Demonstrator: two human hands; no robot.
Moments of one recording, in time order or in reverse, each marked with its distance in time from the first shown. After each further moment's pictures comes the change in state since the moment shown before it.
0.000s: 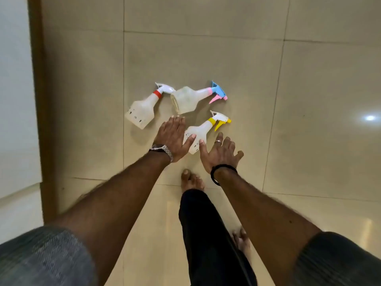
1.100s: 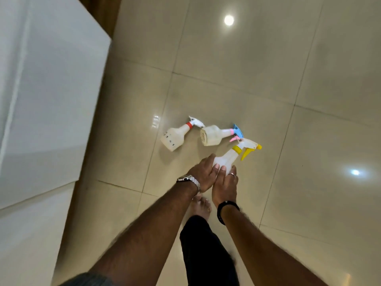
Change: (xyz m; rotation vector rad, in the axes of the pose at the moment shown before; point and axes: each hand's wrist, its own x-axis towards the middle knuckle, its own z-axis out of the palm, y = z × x) left_hand -0.076 0.004 -0.094 -0.736 -0.183 -0.066; right_hand -0.089 -0.079 -0.052 0.784 0.085 0.077
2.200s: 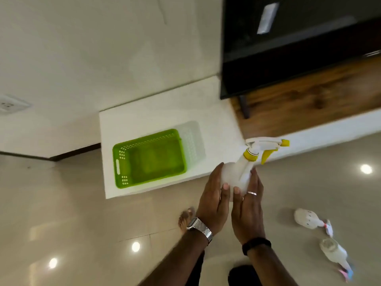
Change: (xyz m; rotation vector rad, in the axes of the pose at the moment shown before) left_hand -0.499 -0.272 -0.070 -0.877 1.473 -0.129; right_hand -0.480 -0.103 0.215 -0.454 -0.803 -1.211
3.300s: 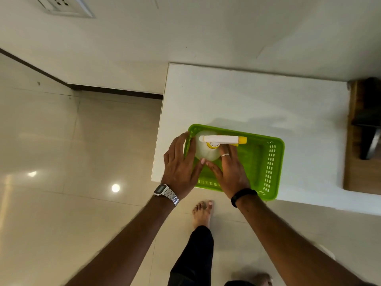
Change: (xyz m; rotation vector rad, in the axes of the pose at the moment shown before) left_hand 0.060 -0.227 -0.256 0.663 0.229 -0.164; right_hand 0.087 -0.063 0.311 -0.417 -0.611 -0.323
